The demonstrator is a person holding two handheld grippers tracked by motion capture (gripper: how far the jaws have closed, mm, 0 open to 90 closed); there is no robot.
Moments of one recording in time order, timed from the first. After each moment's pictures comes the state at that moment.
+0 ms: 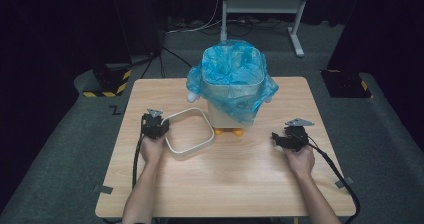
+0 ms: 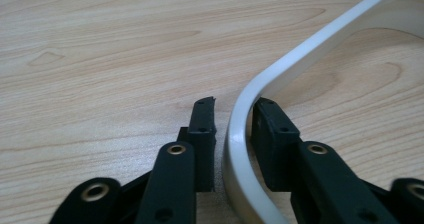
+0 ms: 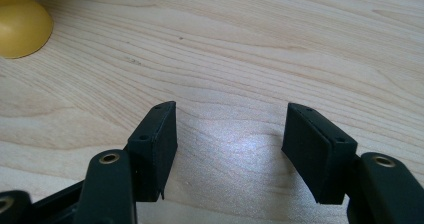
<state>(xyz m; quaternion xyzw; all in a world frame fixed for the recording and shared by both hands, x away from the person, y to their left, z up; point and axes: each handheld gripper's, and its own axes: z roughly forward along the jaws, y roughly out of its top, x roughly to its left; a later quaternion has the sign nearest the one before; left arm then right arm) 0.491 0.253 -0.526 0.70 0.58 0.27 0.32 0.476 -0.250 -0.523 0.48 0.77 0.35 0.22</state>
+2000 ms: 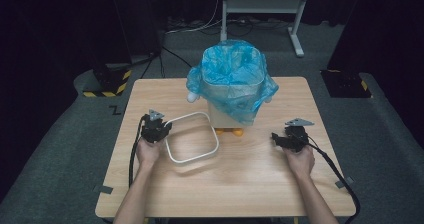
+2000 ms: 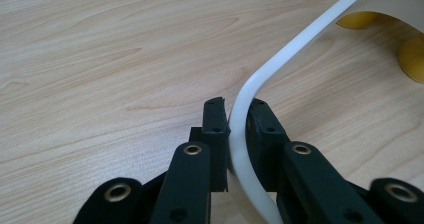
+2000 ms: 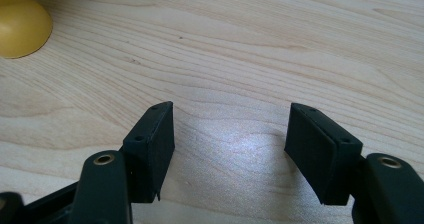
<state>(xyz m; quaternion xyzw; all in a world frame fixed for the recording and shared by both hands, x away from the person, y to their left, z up) 0.457 0.246 -0.489 0.75 0.51 0.23 0.35 0.476 -0.250 -0.523 0.48 0.77 0.35 0.22</state>
